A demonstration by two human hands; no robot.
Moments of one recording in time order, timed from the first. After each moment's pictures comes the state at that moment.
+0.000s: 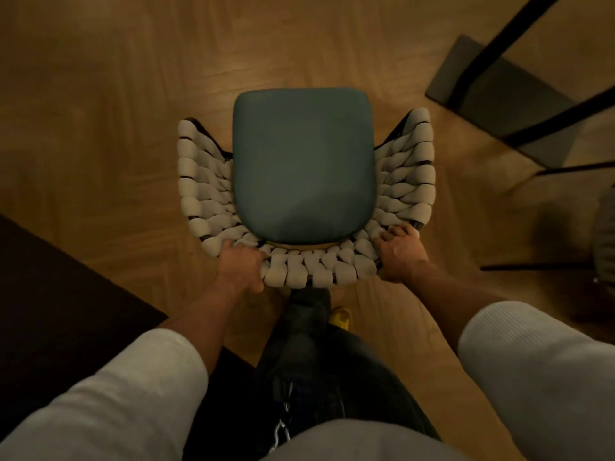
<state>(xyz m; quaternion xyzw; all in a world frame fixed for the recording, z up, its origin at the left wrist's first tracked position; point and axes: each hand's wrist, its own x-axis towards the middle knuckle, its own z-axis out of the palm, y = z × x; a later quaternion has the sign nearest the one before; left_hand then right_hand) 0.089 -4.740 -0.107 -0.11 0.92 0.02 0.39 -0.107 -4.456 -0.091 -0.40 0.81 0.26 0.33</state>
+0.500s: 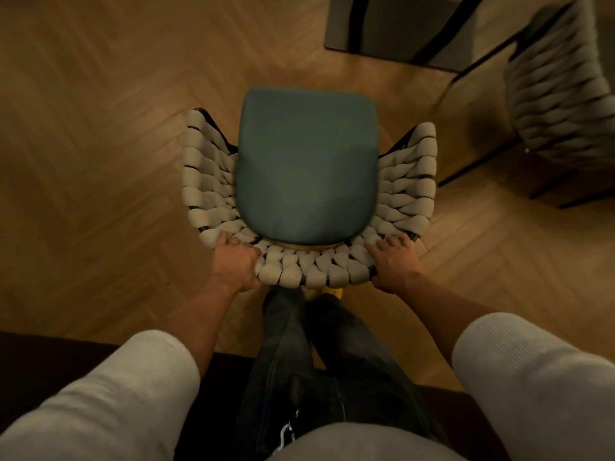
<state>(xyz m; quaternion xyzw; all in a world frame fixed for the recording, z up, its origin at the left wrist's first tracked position) 0.081 -4.653 -0.101 0.10 0.92 -0.10 0.36 0.037 -4.310 -0.087 -0.21 0.89 0.16 0.37</state>
